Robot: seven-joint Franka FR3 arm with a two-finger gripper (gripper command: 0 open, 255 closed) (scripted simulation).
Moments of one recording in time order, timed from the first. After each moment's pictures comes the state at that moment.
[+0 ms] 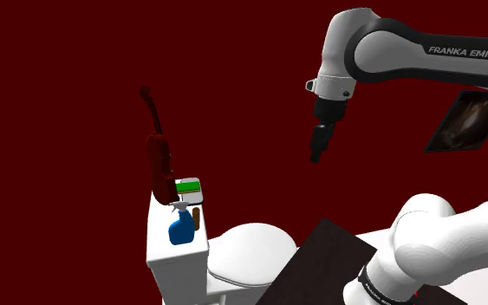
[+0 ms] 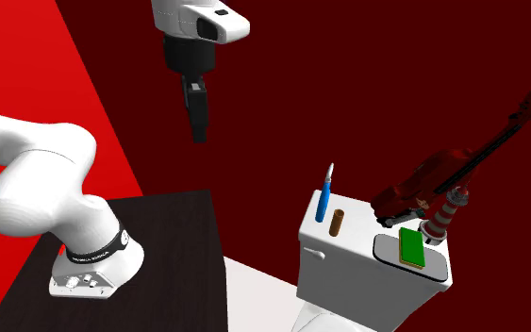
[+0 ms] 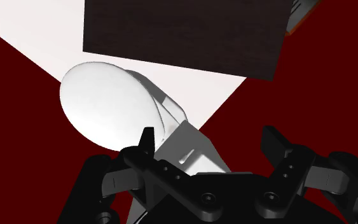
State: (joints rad) arm 0.01 -0.78 0.00 -2.41 0.02 1.53 -0.15
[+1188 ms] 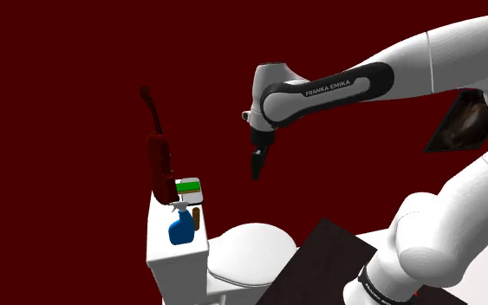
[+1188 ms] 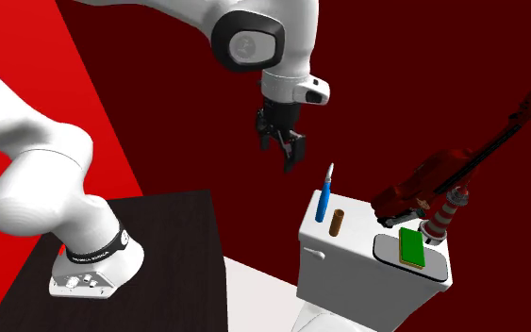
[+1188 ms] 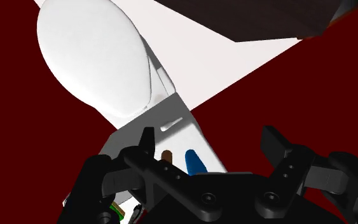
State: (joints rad) arm 0.09 -0.25 0.01 -2.33 0.01 2.01 -0.35
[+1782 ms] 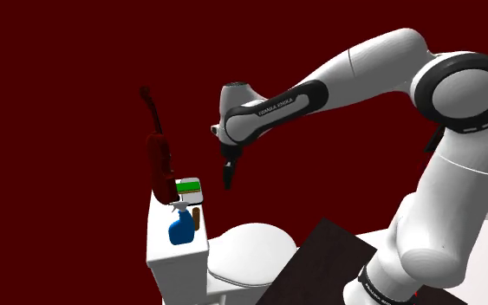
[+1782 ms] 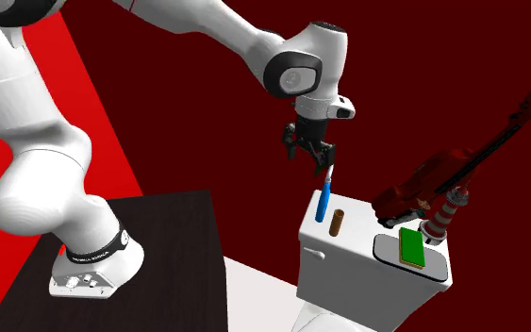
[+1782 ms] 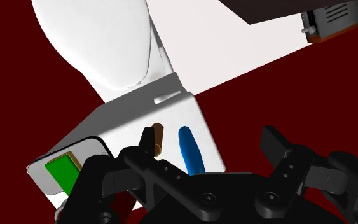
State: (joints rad) arm 0.13 0.08 0.04 -2.13 0.00 2.17 -0.44
